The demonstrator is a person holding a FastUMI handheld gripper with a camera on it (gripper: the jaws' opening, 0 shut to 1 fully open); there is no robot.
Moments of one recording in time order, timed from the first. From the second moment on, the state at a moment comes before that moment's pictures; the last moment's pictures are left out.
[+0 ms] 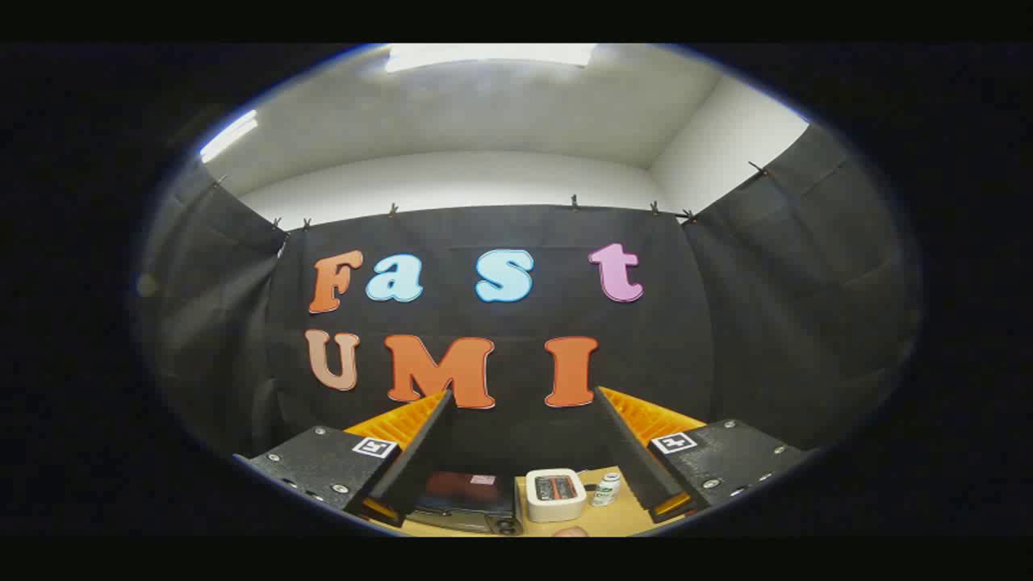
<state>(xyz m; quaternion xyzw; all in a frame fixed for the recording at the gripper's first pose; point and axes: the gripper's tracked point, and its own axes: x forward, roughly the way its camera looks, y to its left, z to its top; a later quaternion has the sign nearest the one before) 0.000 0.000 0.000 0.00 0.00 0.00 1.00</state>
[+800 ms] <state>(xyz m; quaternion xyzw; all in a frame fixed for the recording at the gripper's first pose) 0.006 -0.002 -0.026 -0.01 0.01 0.00 1.00</state>
